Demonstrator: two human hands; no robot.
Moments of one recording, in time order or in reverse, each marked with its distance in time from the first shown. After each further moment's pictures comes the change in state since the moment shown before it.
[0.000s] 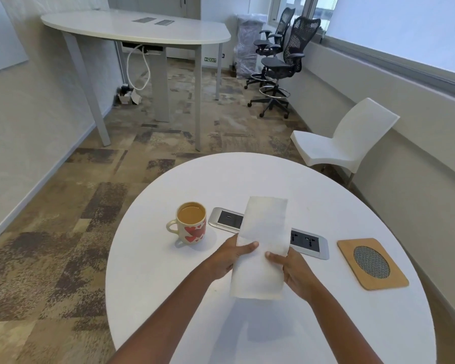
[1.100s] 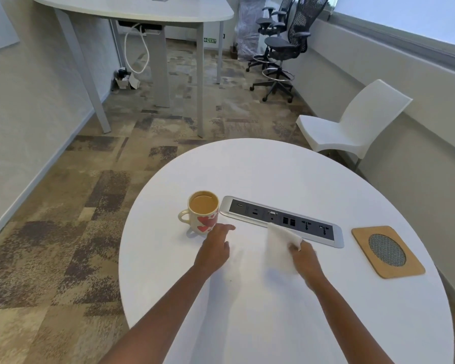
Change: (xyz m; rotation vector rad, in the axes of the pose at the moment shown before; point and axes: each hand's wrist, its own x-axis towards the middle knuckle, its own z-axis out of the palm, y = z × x) left_hand -0.002 -0.033 -0.073 1.081 0.410 0.295; right_hand 0.007 0.014 0.024 -0.634 0.449 -0.034
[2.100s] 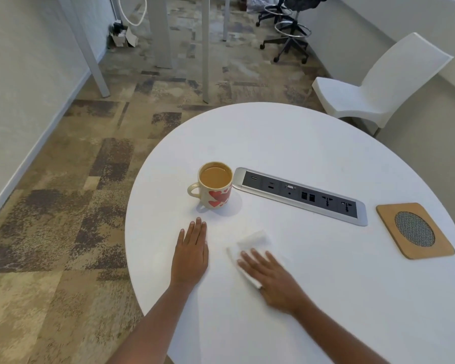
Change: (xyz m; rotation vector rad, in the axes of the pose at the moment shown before) left_hand -0.053 -0.104 0.019 0.575 0.123 -0.100; right_hand -0.005 0.101 0.087 -1.159 -0.509 -0.891
